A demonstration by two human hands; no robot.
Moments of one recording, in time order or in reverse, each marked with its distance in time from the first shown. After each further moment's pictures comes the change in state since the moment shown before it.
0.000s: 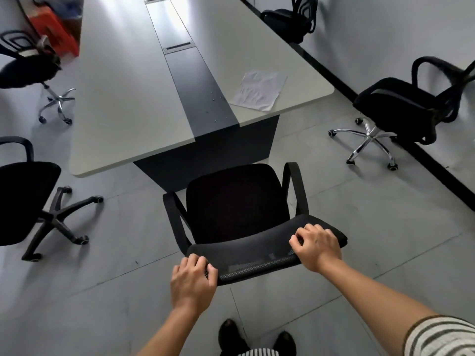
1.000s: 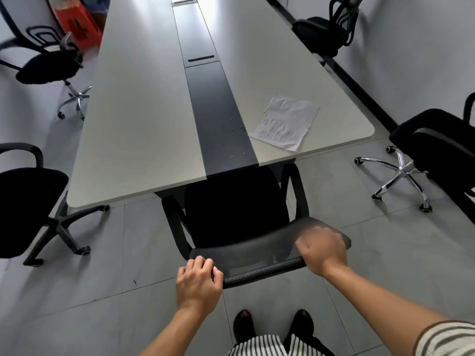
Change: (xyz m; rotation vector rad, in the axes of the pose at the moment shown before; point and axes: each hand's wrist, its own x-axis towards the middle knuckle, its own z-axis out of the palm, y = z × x) left_hand 0.188 0.024 -0.015 -0.005 0.002 -0.082; right_hand 0.215 -0.022 -0.045 0.032 0.021 -0.005
